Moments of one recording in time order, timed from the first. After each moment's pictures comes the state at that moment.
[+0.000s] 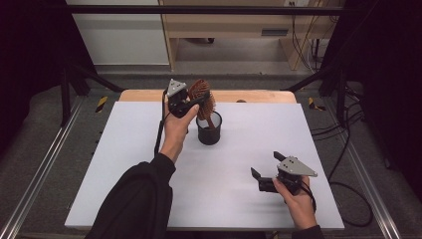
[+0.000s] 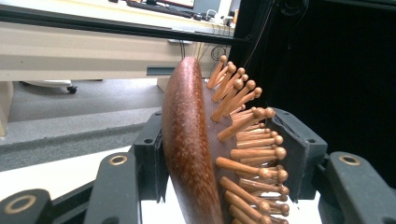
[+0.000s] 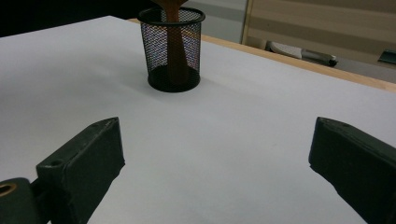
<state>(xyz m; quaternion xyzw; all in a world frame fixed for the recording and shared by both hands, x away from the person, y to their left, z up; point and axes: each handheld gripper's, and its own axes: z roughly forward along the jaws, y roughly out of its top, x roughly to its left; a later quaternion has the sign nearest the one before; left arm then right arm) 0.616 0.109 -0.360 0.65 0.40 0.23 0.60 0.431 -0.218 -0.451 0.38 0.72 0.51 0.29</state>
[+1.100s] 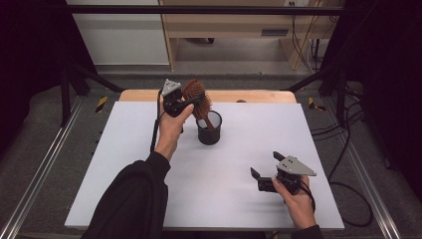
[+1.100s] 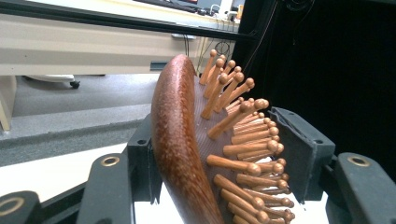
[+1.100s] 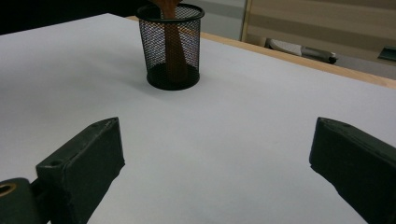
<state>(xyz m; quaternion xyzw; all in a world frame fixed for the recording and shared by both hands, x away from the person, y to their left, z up) 0.627 0.125 -0.368 0.65 0.41 0.22 0.60 0.433 -0.216 -0.452 0.38 0.72 0.50 0.29</state>
